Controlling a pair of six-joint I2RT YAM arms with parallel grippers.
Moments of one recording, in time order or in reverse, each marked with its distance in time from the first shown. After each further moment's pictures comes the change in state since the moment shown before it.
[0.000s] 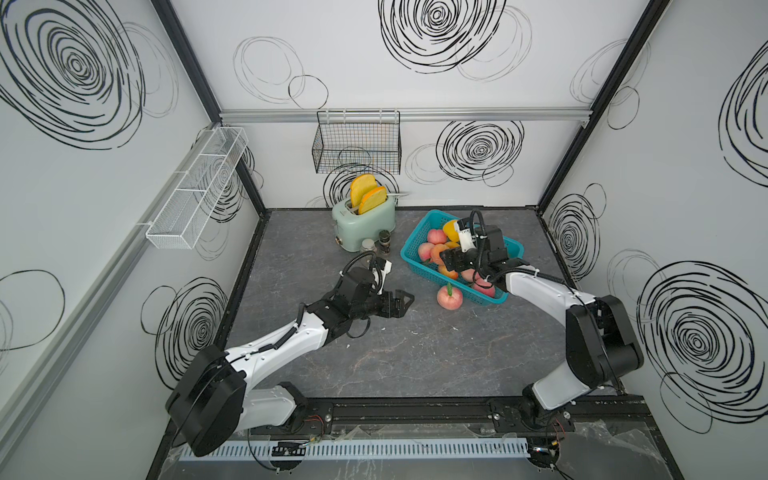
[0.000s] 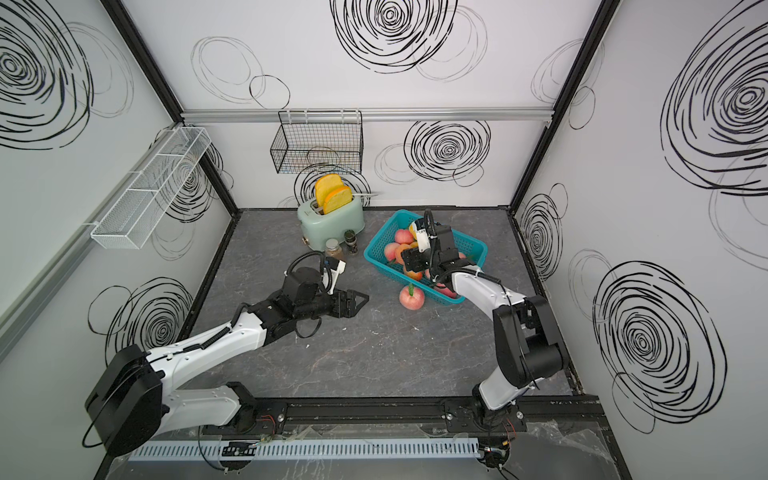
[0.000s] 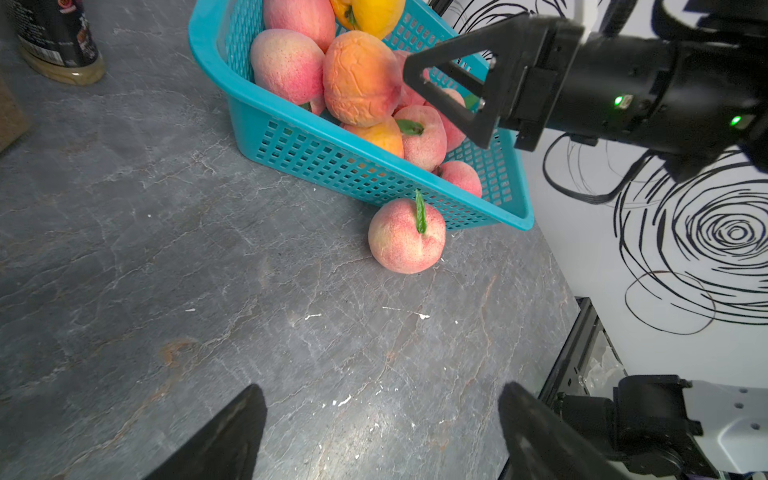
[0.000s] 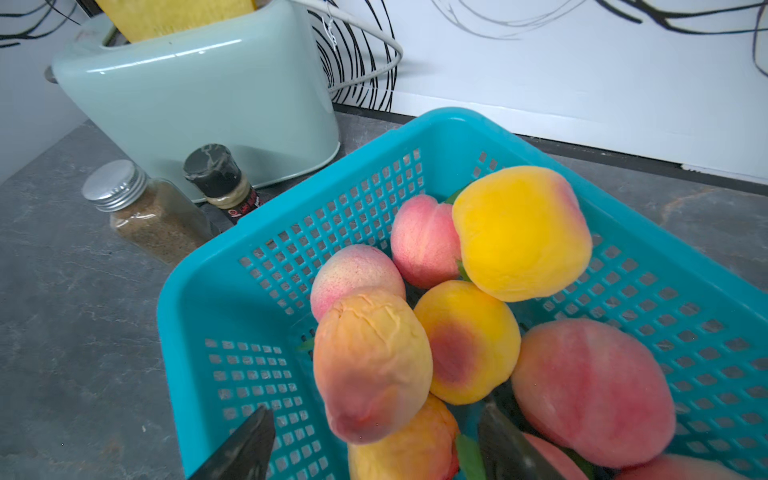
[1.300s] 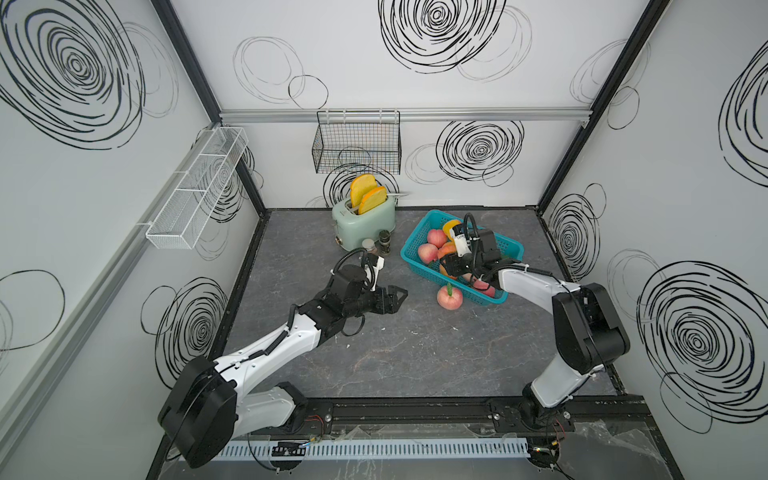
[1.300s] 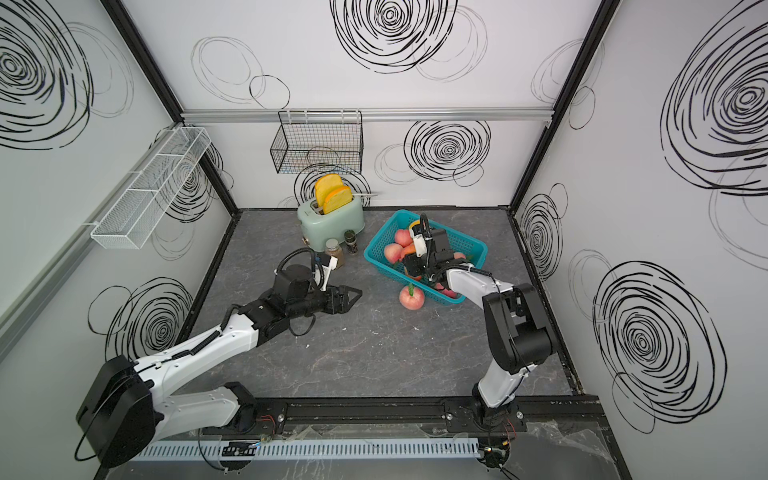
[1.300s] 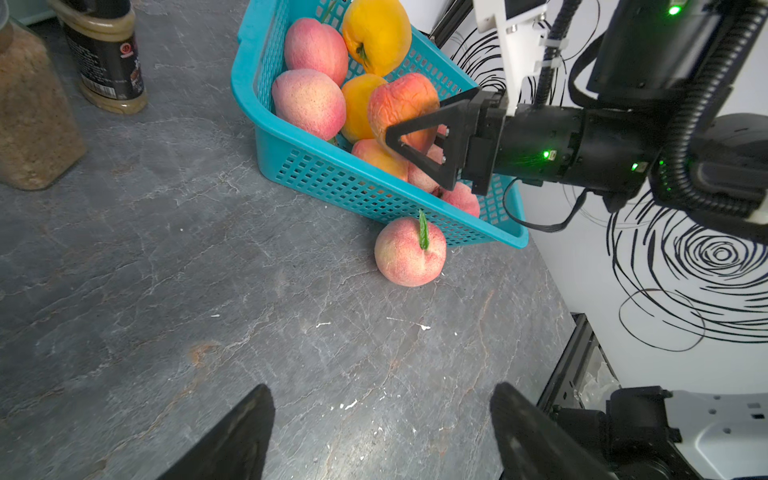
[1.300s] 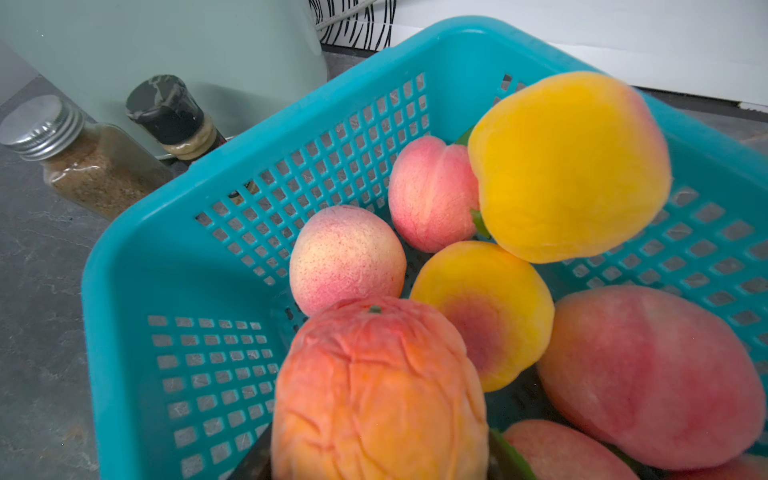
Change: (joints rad) left arm 0.059 -0.053 -0.002 -0.024 0.017 0.000; right arm 0.000 0.127 0.023 -0.013 0.003 -0.006
